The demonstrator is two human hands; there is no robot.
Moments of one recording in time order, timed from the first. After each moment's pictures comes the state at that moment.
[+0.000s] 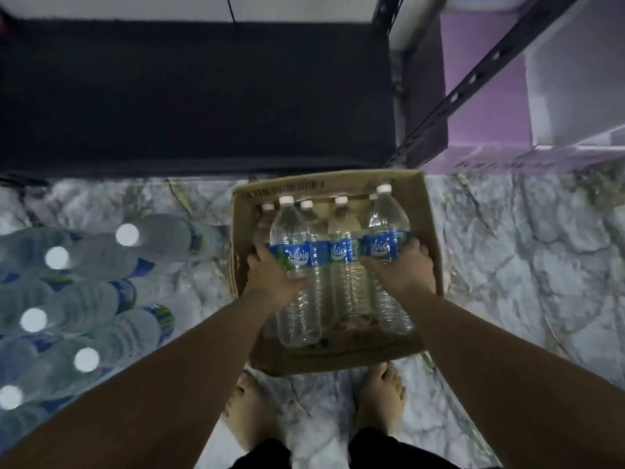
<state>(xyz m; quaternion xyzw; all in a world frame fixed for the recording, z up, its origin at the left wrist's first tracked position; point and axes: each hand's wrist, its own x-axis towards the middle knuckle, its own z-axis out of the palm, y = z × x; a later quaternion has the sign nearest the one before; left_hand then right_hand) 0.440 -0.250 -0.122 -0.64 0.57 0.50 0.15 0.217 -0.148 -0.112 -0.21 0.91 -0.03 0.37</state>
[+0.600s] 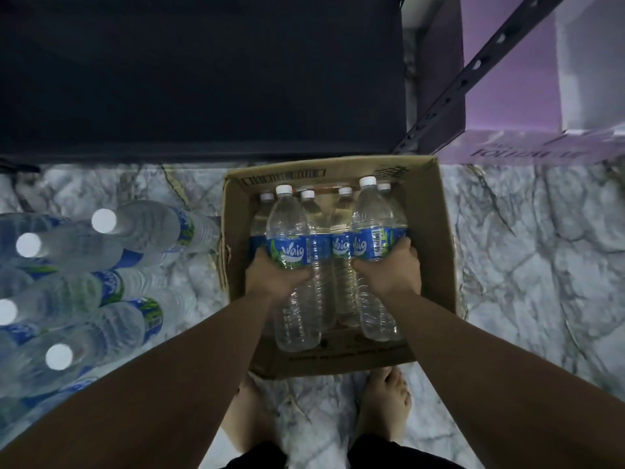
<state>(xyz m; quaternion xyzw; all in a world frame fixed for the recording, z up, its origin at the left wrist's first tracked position) 0.438 -0.232 -0.168 -0.72 0.47 0.51 0.03 0.237 -0.144 -0.161 -0.18 0.90 -0.13 0.36</state>
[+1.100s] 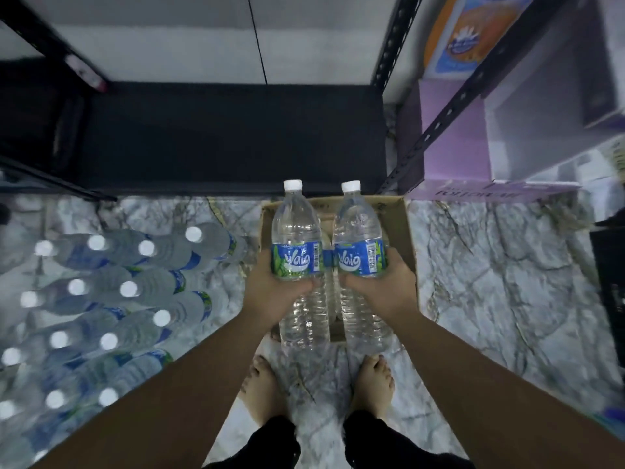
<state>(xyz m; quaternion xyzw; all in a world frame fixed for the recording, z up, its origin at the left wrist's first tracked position) 0.467 -0.212 0.031 -0.64 0.50 0.57 -0.13 0.268 -0.124 0.033 -0.23 0.84 -0.30 0.40</state>
